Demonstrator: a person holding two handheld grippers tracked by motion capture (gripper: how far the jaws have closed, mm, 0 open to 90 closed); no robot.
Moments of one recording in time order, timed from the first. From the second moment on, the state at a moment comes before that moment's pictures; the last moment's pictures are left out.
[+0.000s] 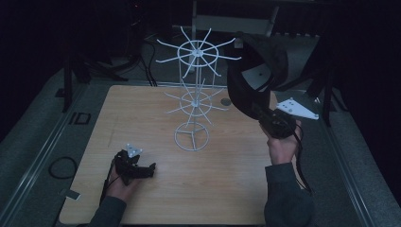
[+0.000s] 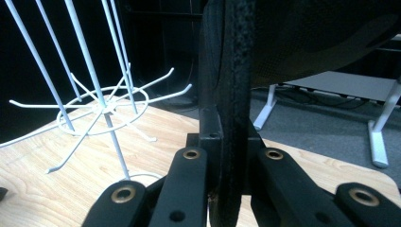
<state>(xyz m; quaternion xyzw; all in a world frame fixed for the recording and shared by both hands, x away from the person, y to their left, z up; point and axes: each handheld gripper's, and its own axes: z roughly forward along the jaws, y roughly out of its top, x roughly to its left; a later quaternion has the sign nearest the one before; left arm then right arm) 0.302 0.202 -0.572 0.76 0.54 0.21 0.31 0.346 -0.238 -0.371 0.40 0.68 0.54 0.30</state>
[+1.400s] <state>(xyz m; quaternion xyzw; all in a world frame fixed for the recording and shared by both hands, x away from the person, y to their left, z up) 0.302 0.202 -0.573 0.76 0.54 0.21 0.31 0.345 -0.218 -0.381 0.34 0.74 0.50 0.29</state>
